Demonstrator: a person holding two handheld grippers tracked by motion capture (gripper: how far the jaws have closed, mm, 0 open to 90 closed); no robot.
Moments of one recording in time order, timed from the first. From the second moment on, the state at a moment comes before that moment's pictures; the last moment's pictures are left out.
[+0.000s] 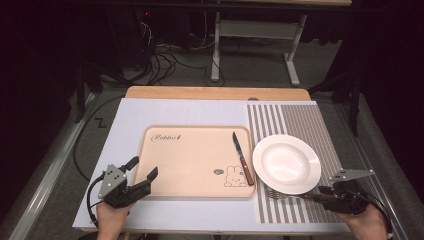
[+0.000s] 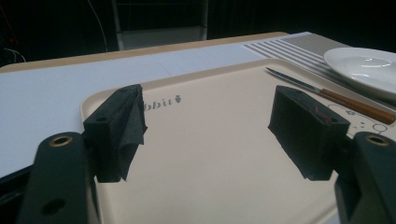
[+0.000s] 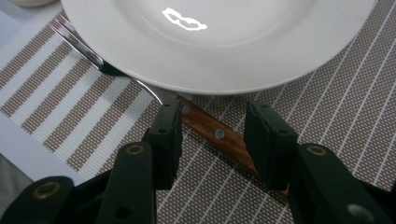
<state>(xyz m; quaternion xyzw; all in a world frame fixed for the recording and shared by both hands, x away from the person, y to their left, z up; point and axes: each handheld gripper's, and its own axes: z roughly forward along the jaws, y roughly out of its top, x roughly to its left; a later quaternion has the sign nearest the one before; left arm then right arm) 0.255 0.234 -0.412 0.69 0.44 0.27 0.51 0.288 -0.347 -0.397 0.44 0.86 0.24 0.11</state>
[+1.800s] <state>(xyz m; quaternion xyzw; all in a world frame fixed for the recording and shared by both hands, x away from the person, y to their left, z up) 0.257 0.234 -0.413 0.69 0.44 0.27 0.50 0.283 -0.303 -0.412 0.29 0.94 0.16 0.09</state>
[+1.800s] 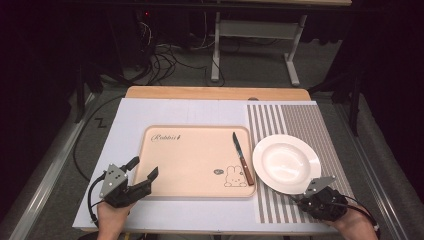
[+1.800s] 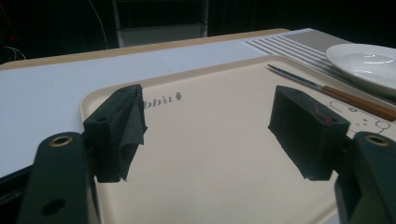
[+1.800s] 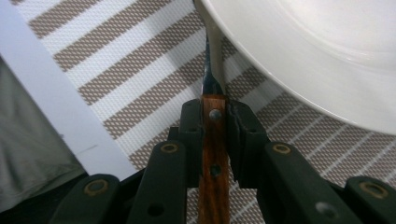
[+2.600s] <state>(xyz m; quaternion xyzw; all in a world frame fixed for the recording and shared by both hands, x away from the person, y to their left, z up) 0.256 0.235 -0.413 0.69 0.44 0.27 0.50 0.276 -0.274 -0.392 0.26 0.94 0.21 0.08</state>
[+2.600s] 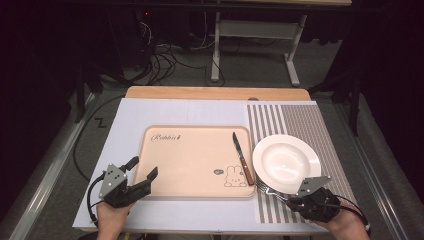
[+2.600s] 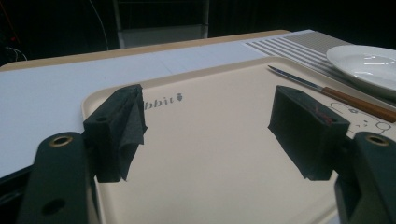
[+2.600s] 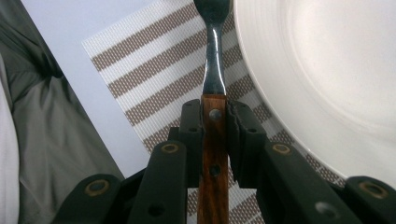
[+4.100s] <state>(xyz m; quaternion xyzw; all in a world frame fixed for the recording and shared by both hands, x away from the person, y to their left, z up) 0.255 0.238 -0.411 0.69 0.44 0.27 0.51 0.339 -0.180 -0.359 0.32 0.91 0.25 0.06</state>
